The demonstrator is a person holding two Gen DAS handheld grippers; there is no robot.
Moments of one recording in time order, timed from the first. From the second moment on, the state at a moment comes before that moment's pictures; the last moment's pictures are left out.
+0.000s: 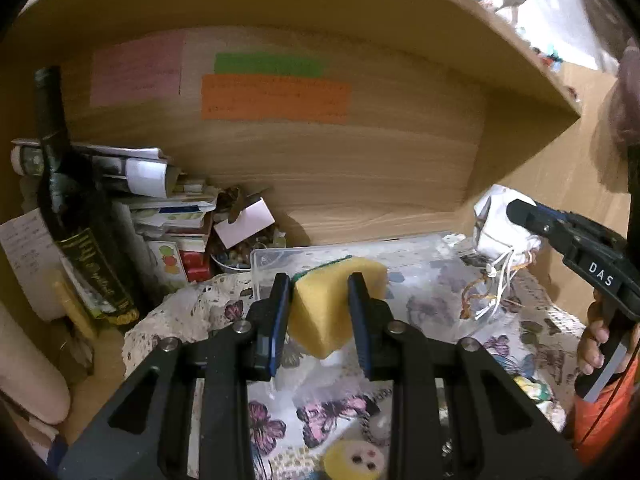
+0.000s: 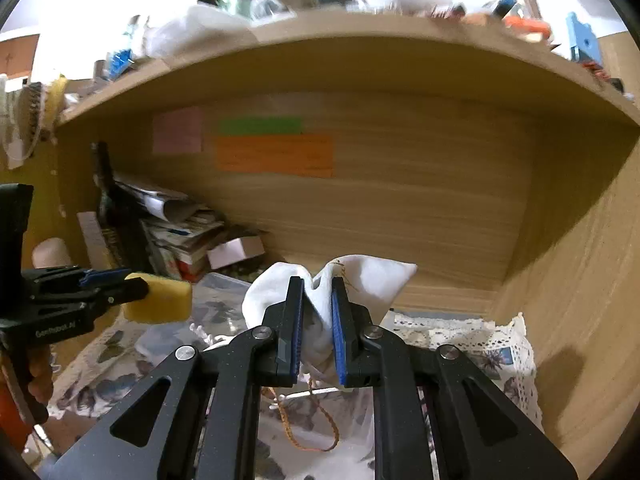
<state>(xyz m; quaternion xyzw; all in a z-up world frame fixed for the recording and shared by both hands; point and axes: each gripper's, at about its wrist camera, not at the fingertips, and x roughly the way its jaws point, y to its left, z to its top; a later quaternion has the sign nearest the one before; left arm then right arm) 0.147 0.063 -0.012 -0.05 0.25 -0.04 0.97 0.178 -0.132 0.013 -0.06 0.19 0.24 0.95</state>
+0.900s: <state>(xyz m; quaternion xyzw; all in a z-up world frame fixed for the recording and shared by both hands) 0.226 0.053 -0.072 -0.02 0.38 -0.05 0.92 0.248 -0.093 -0.078 -0.16 0.37 0.24 0.88</state>
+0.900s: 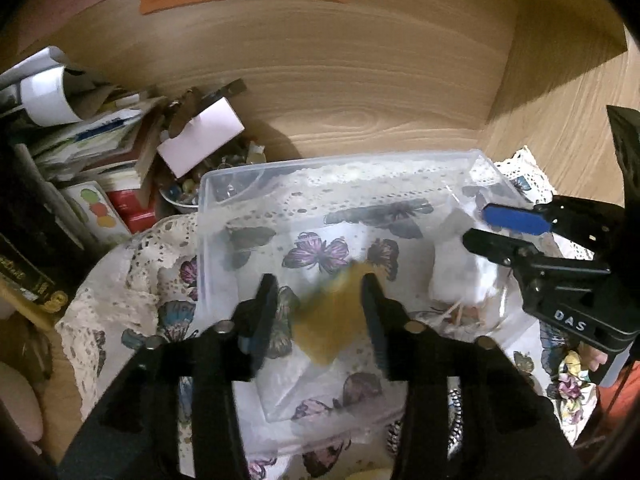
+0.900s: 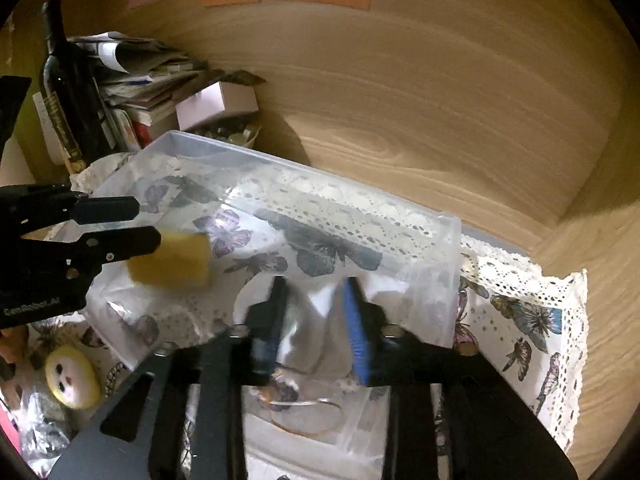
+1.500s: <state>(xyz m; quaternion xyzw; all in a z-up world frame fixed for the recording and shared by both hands) 0.126 0.068 -0.006 -0.03 0.28 -0.01 0.96 0.161 -0.155 0.000 -0.08 0.22 0.24 0.94</state>
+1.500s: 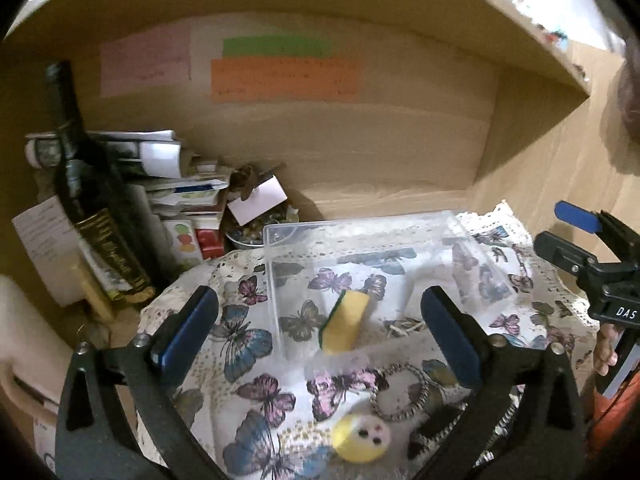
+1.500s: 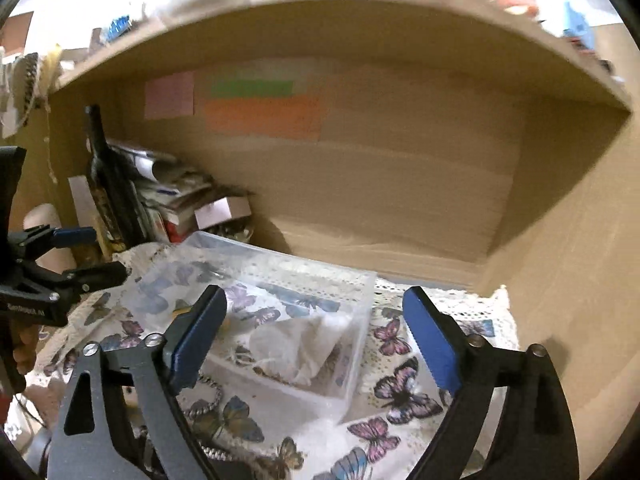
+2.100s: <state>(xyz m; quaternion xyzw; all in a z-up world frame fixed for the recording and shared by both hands) 0.098 0.058 -0.092 -0.04 0.38 -0.03 0.92 0.106 -0.213 -0.069 -0.07 0.31 0.17 0.93</state>
